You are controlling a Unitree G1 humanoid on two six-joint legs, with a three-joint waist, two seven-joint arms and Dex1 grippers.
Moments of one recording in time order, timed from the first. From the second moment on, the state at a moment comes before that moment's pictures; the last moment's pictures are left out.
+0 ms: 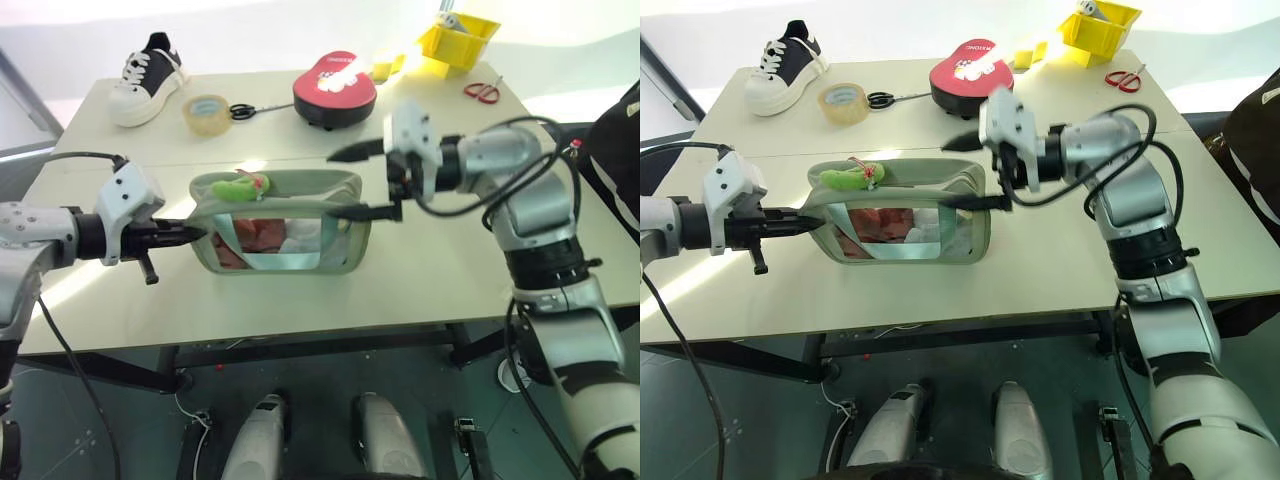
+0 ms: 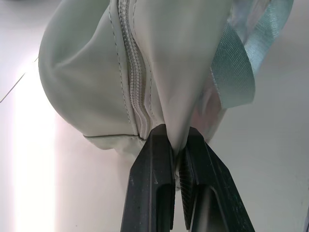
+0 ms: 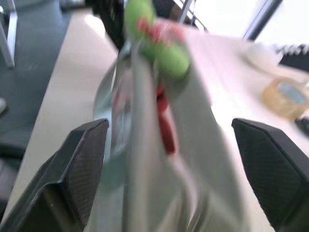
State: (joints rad) left arm -0.40 1.06 0.13 -0.17 -0.43 0.60 -1.09; right arm -1.04 -0.50 0.14 0.13 0.31 0.39 1.23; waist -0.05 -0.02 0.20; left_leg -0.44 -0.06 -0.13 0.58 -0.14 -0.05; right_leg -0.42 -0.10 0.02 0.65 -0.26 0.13
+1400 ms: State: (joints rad) left arm -0.40 1.05 0.10 -0.21 -0.43 0.58 -1.11; right arm -0.76 -0.66 0.04 0.10 0.19 0.37 0.94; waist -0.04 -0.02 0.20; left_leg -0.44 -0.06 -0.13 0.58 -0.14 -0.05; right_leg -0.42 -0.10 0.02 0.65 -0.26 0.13
